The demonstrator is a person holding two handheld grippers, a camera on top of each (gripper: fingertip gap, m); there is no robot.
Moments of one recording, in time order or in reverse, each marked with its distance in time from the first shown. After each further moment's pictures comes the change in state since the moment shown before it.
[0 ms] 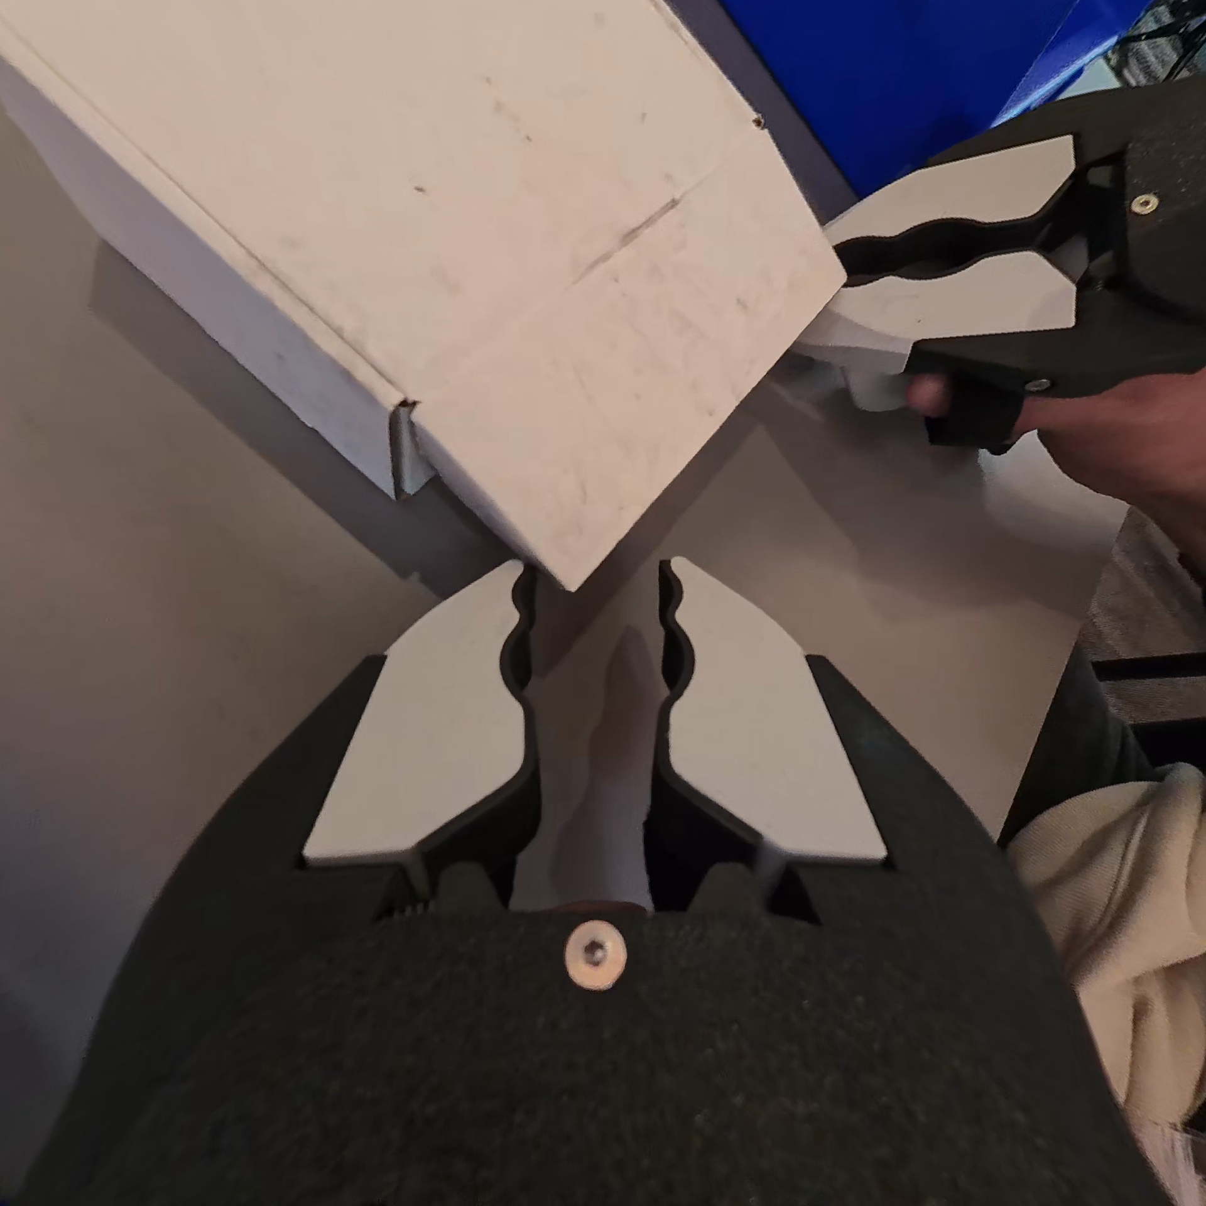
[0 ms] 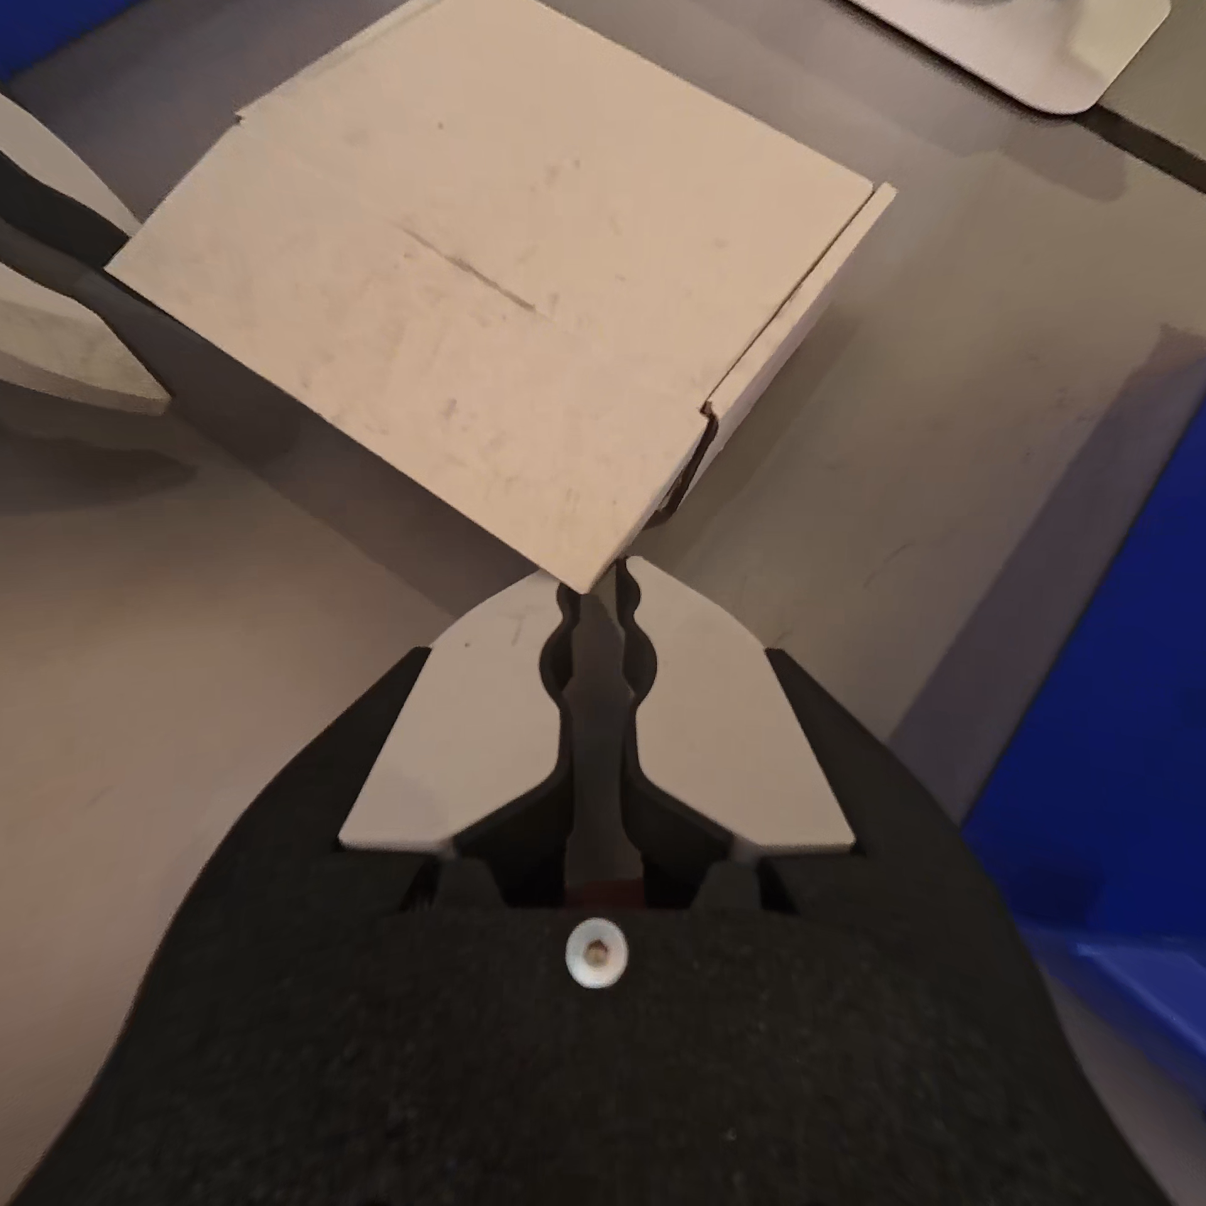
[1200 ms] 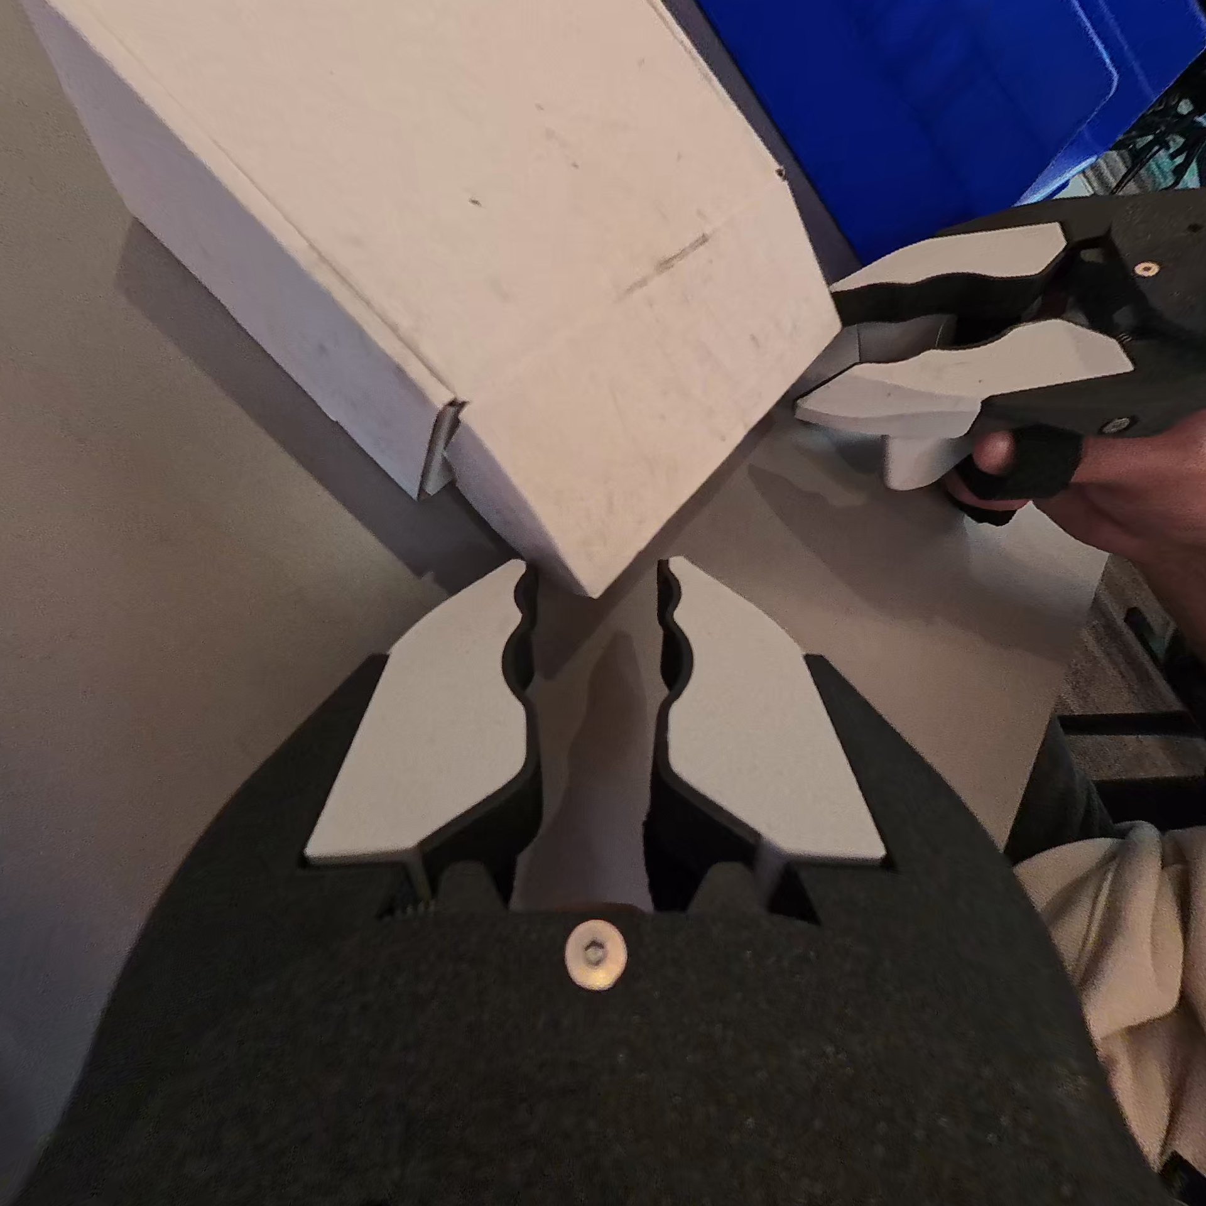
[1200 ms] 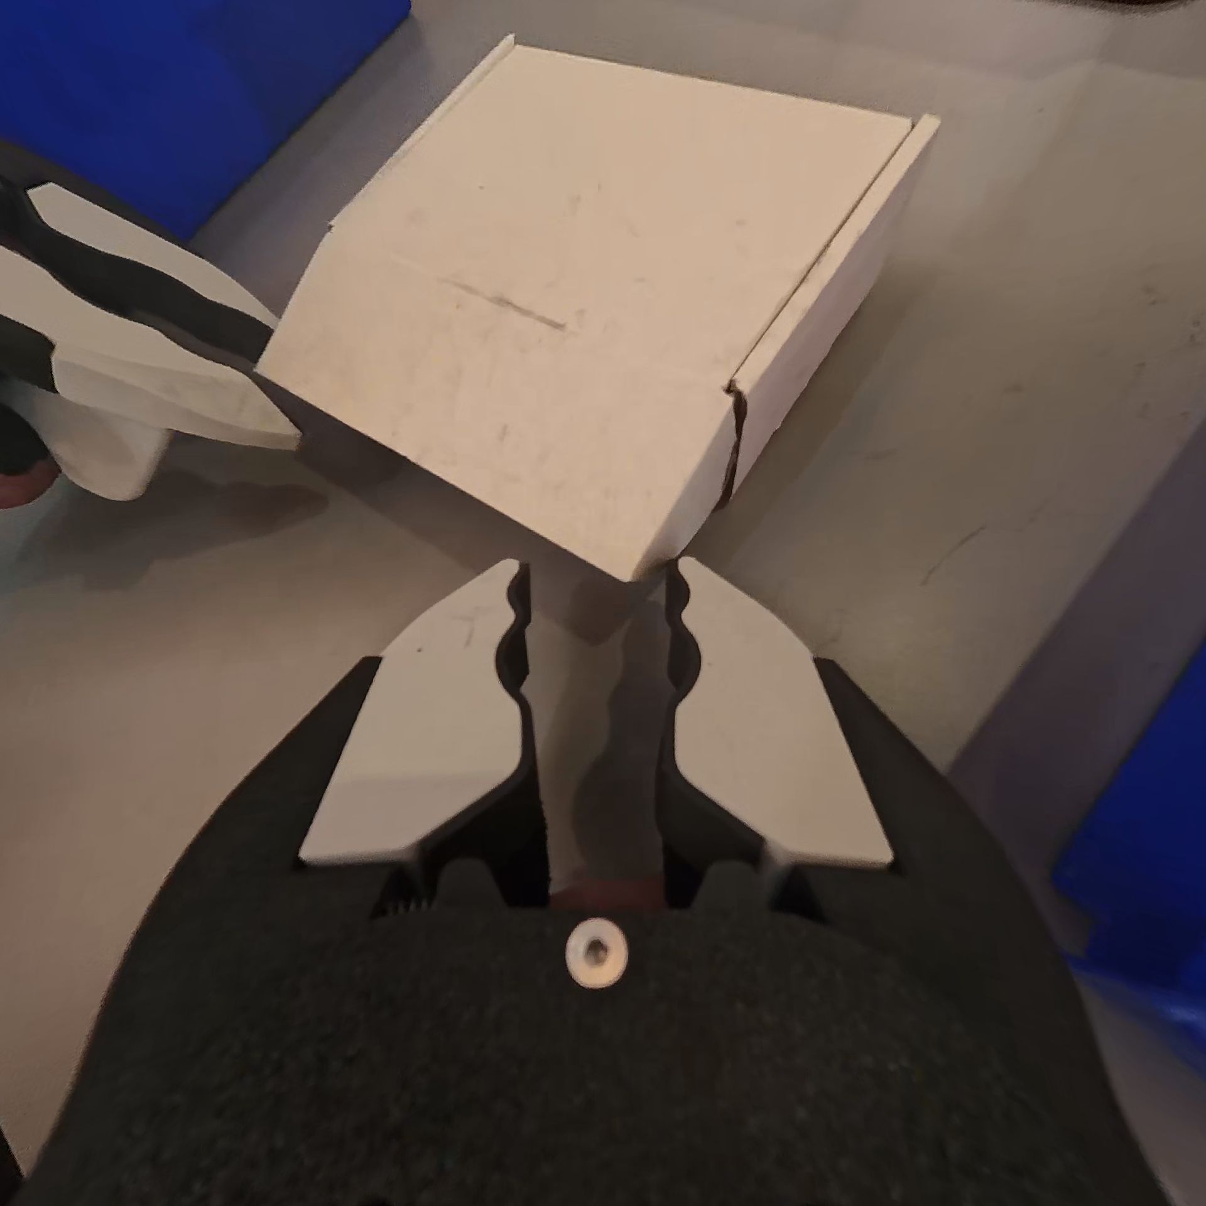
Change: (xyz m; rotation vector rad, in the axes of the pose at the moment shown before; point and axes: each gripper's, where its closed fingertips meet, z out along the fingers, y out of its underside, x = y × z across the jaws) left arm -0.011 -0.013 0.005 0.047 0.008 -0.078; right arm -0.004 -0.006 -0.002 0.033 -0.161 0.184
